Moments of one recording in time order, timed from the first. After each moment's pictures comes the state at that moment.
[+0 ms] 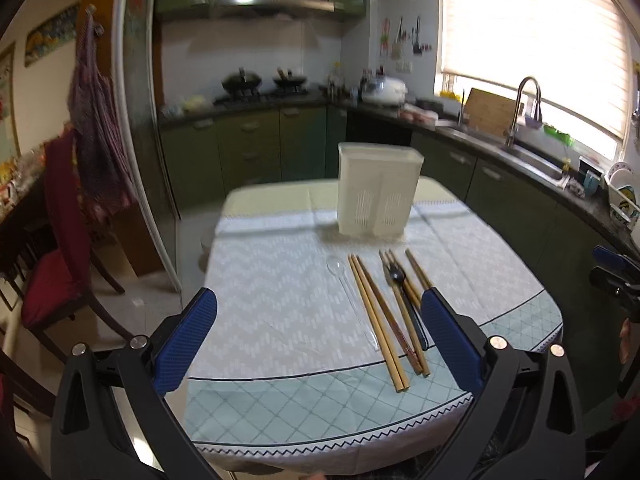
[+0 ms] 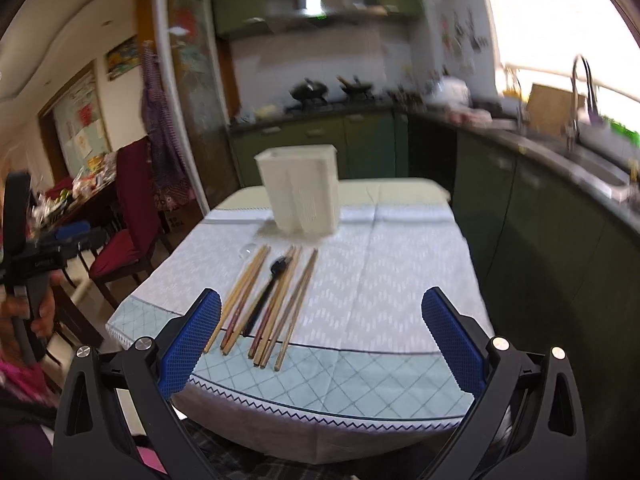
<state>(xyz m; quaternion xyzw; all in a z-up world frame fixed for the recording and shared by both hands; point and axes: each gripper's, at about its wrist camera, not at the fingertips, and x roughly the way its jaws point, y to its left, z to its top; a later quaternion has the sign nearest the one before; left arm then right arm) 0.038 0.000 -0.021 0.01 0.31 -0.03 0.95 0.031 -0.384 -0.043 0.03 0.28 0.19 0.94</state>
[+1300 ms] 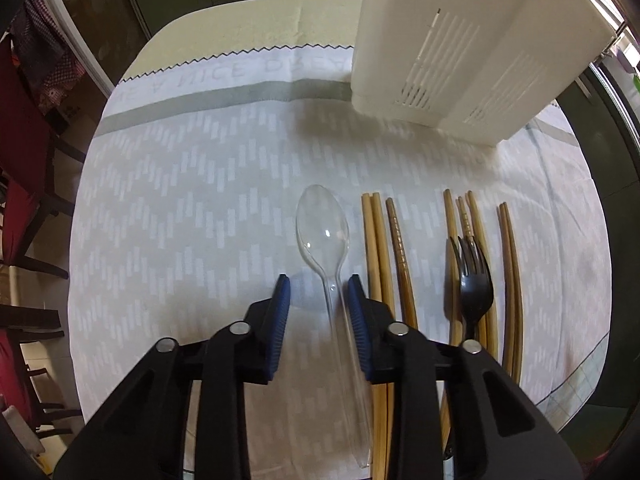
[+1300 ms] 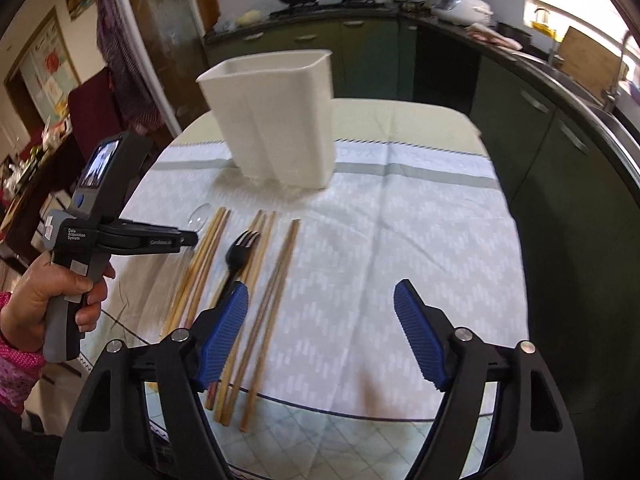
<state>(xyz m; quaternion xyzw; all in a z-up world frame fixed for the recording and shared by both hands) 0.290 -0.045 -0.165 -0.03 0.60 0.01 0.80 0.207 -0.313 -0.090 -0.03 0.46 0.18 0.87</state>
